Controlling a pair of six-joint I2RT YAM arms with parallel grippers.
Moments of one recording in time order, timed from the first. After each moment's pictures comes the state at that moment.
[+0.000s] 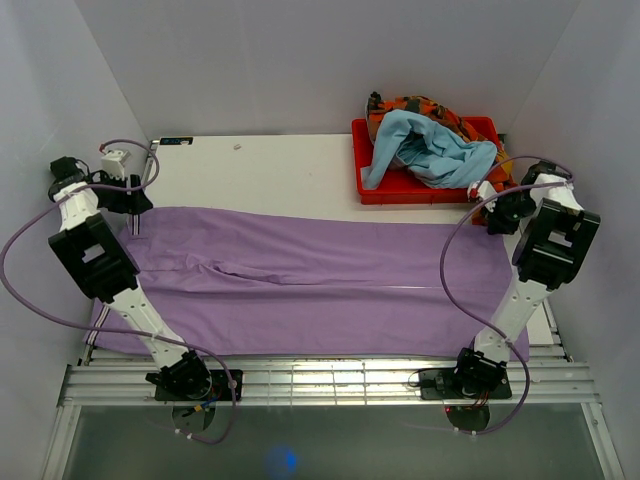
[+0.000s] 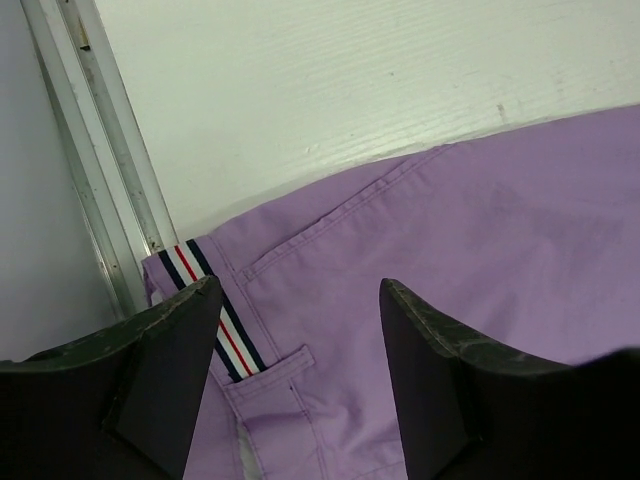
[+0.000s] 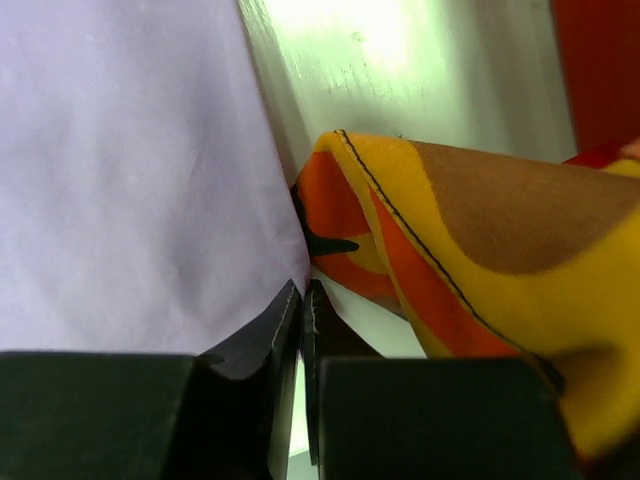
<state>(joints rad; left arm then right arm) 0.61 2.08 1.75 -0.69 0.73 0.68 -0.39 2.11 1.61 -0.96 -0.45 -1.57</state>
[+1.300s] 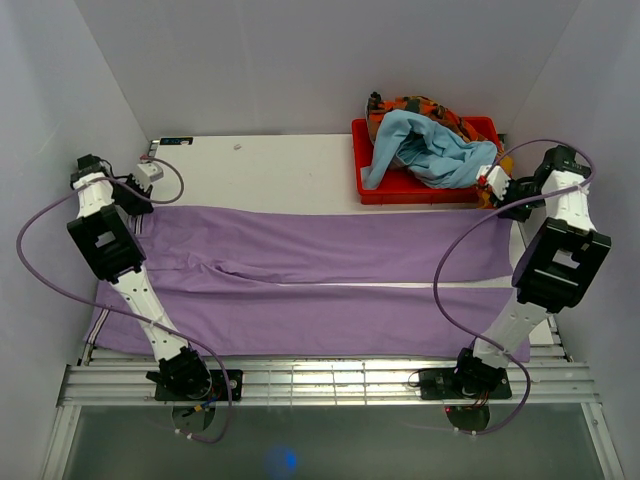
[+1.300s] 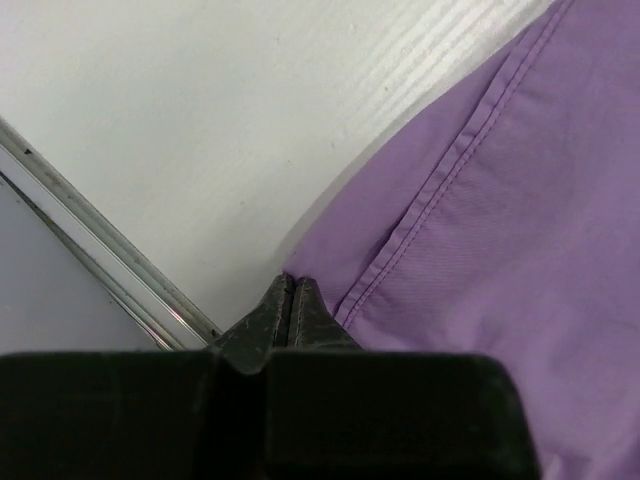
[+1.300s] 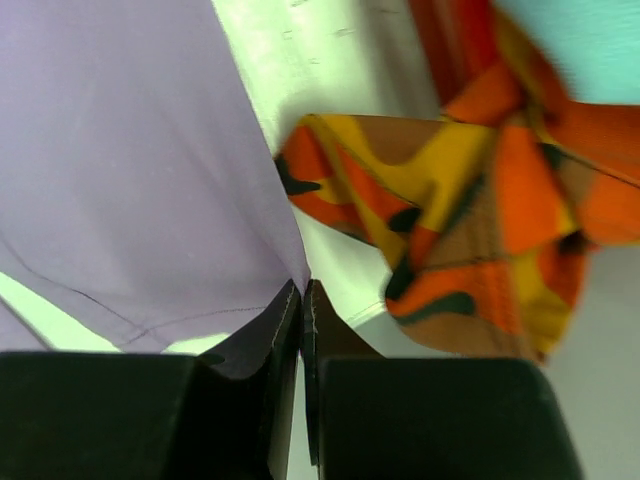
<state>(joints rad) 0.53 2.42 2.09 -0.93 0.61 1.28 -0.39 1.86 1.56 -0.99 -0.48 -1.56</state>
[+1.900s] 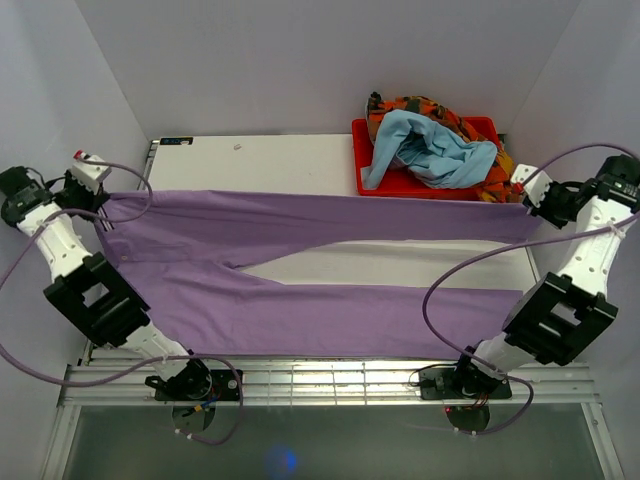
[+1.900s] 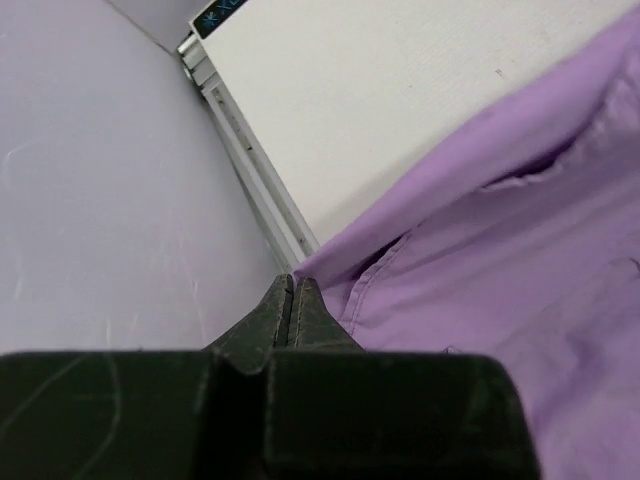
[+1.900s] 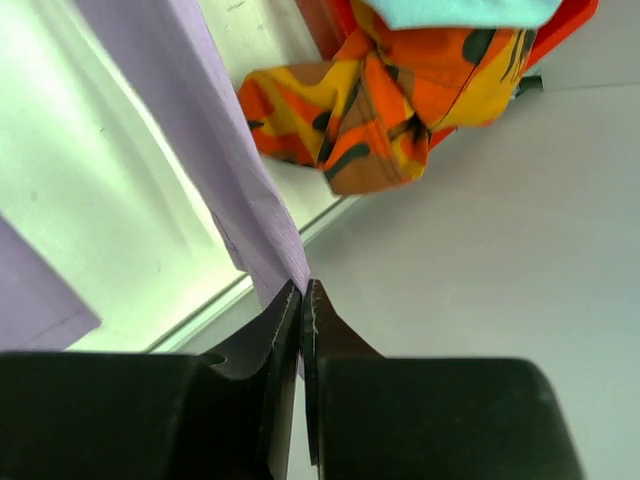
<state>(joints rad) 0.73 1.75 1.61 -0.71 0.87 1.17 -0.56 1.53 1.52 -1.06 -0.64 -1.64</state>
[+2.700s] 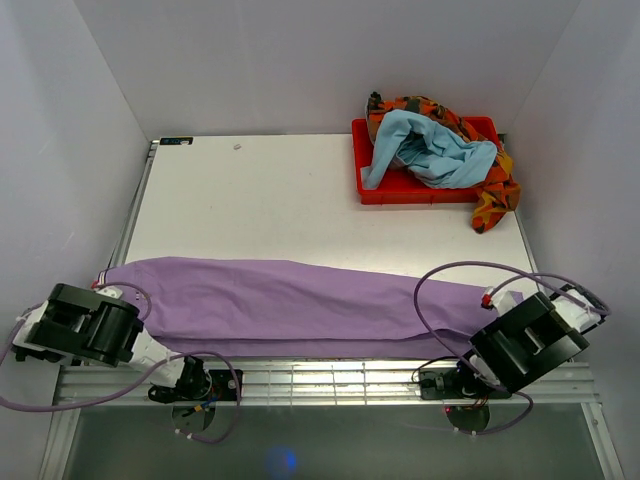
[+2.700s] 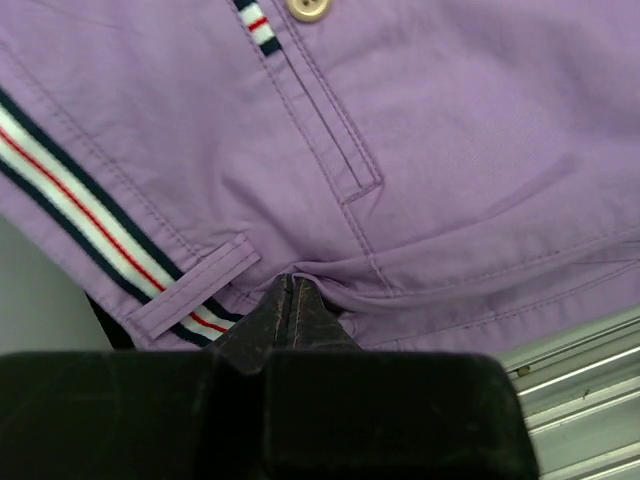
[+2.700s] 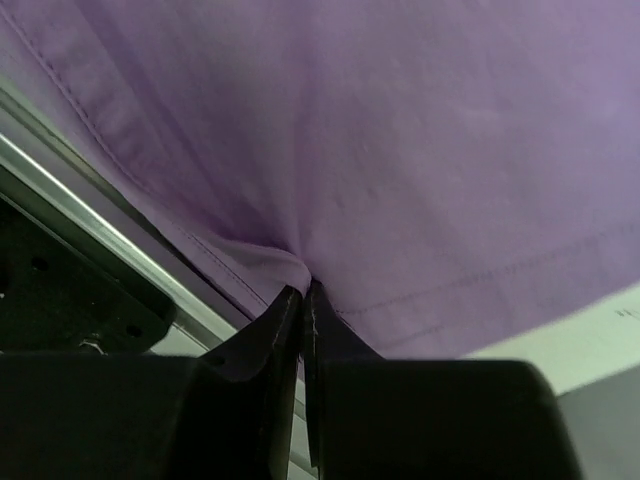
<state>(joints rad) 1.39 1.64 0.92 -1.02 0.73 1.95 -1.03 1.25 0.65 -1.09 -0.33 -1.97</state>
